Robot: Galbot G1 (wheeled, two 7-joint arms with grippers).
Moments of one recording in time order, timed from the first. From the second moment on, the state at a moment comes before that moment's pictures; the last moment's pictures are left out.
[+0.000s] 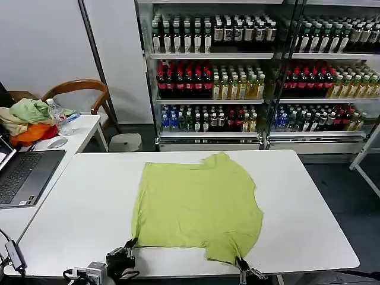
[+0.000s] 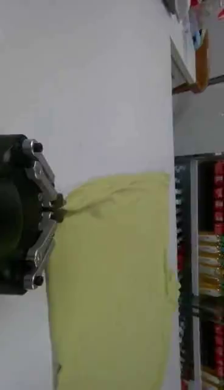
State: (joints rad) left arm 1.64 -1.10 -0.42 -2.13 -0.43 0.42 -0.21; right arm -1.79 1.01 0.22 2.20 0.27 -0.19 0.28
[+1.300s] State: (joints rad) left arm 1.69 -1.01 -0.54 -2.26 -0.54 0.43 -0.16; right arm -1.67 0.97 0.32 2.29 0.34 -0.23 0.23
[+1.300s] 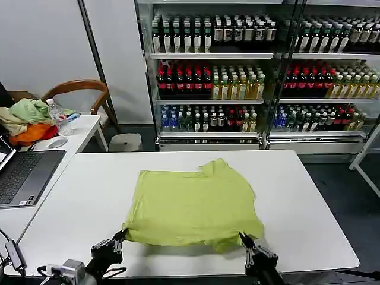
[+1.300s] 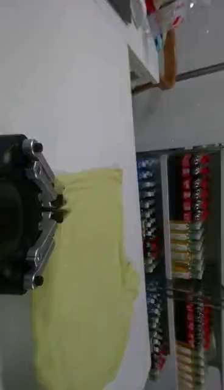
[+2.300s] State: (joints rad) left arm 1.27 -1.01 -0.37 -1.90 -0.64 0.40 -0.10; right arm -1.24 1.04 0.19 1.91 0.34 -0.28 0.18
